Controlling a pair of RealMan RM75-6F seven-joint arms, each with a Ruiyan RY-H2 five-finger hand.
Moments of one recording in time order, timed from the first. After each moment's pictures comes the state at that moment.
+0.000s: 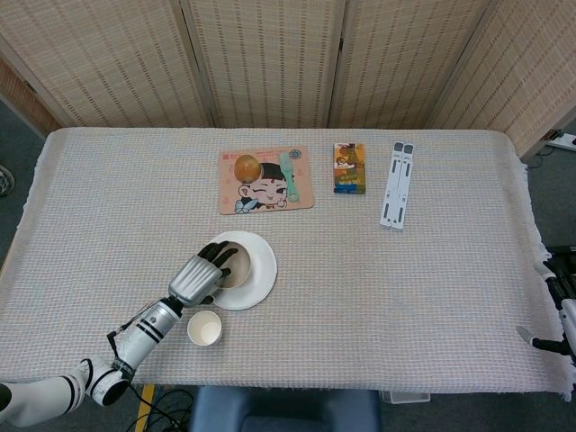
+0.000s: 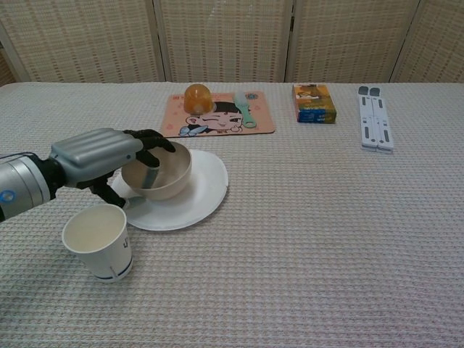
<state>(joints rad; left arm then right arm) -0.70 -1.63 -0.05 -1.22 1.49 1.03 0.17 0.05 -0.87 0.02 -1.70 -1.40 1.31 0.24</state>
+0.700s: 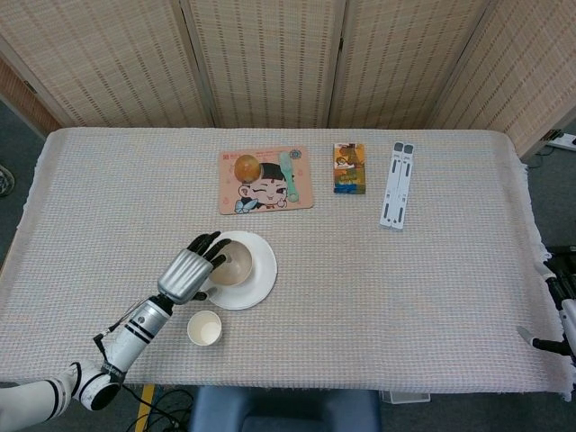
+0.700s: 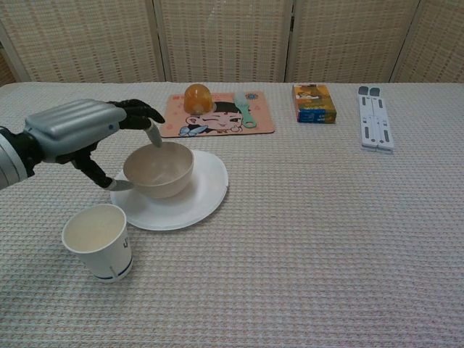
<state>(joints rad) -0.68 -1.51 -0.08 -1.39 1.48 1.10 0.22 0.05 -0.87 0.02 -1.71 -1.40 1.31 0.23</state>
